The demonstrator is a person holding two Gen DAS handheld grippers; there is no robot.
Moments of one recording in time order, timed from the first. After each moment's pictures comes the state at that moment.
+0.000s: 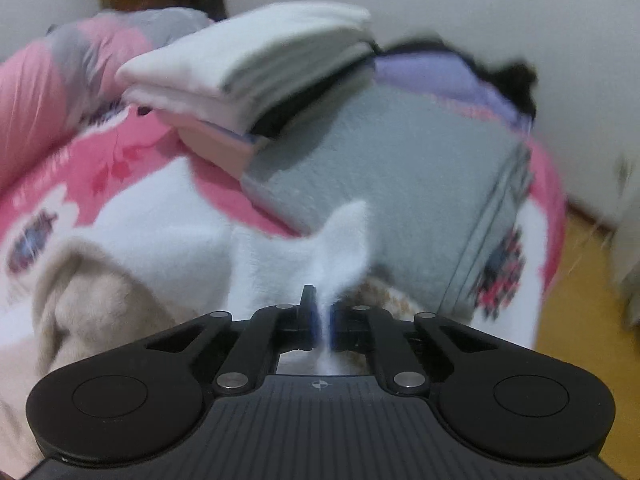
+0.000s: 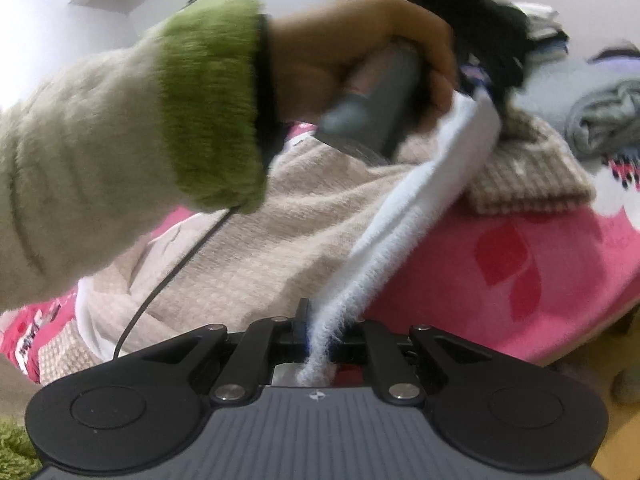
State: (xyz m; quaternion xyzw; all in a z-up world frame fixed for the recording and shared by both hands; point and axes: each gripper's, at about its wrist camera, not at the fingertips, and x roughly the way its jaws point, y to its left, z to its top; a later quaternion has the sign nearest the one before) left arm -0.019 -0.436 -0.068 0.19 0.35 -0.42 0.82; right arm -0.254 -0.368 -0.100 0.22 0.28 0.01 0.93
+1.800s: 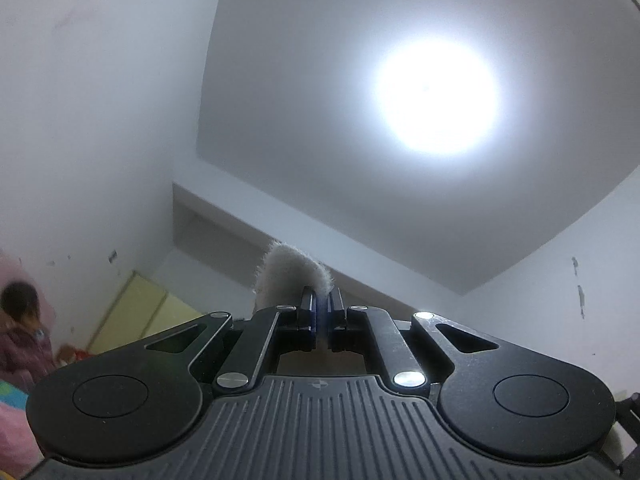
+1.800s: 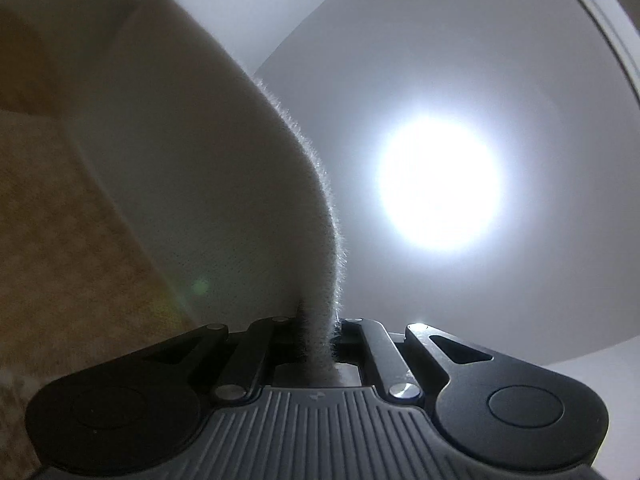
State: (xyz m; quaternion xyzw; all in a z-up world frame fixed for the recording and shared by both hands) left arm -0.114 0.006 0.334 -0.22 -0.30 -0.16 0.91; right arm -0.152 -0.247 0.326 -0.48 -0.33 -0.24 0.78
